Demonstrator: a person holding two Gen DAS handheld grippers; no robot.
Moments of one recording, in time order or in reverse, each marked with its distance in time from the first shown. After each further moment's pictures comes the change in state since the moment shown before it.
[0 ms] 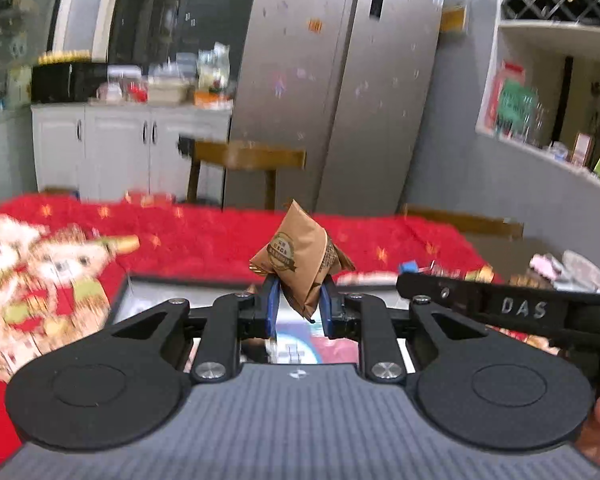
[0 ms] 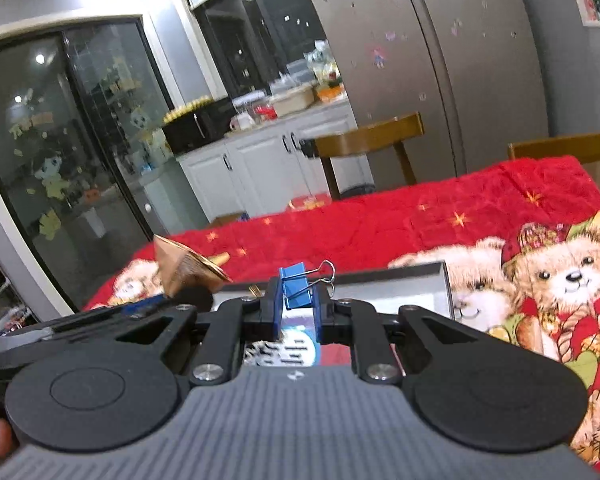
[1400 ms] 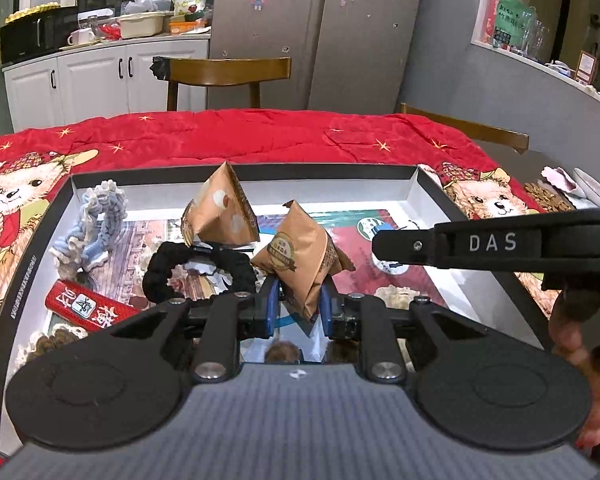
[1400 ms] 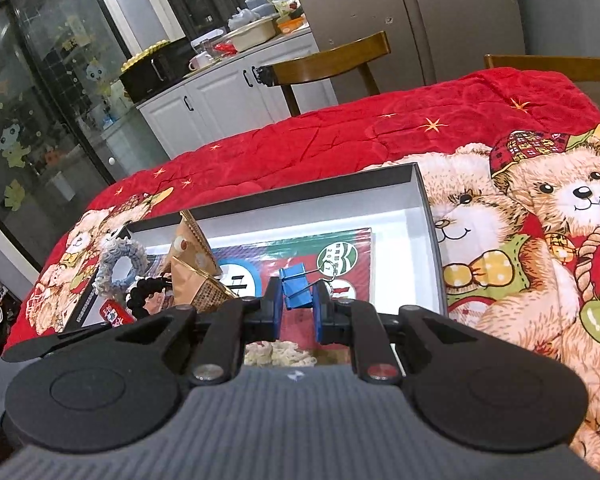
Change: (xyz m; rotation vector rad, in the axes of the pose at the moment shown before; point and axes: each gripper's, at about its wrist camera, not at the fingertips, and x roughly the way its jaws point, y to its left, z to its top) left arm 0.067 0.003 -0.059 0.068 0.211 -0.020; right arm 0.058 -0.035 -0.030 0.073 0.193 -0.073
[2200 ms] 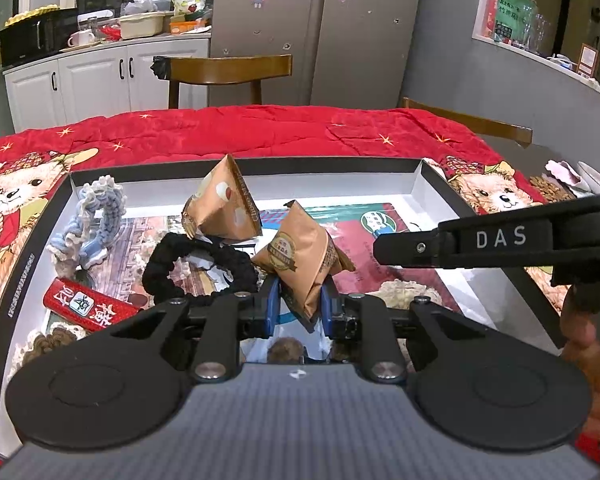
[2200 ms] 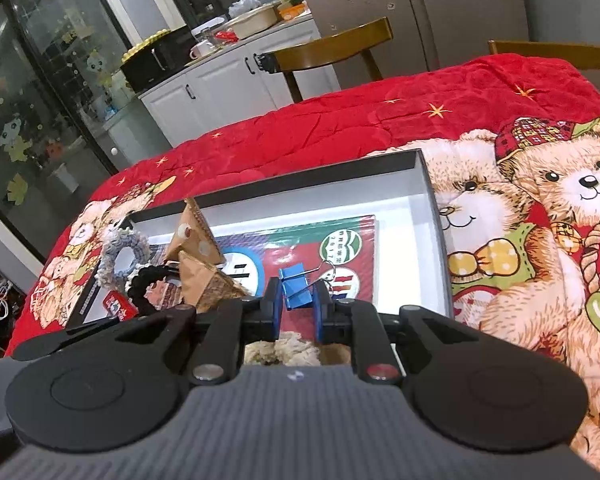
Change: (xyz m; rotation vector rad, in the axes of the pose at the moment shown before) left arm 0.007 -0.001 -0.004 0.013 0.004 0.013; right arm 0.003 -0.003 0.002 0.004 0.046 0.018
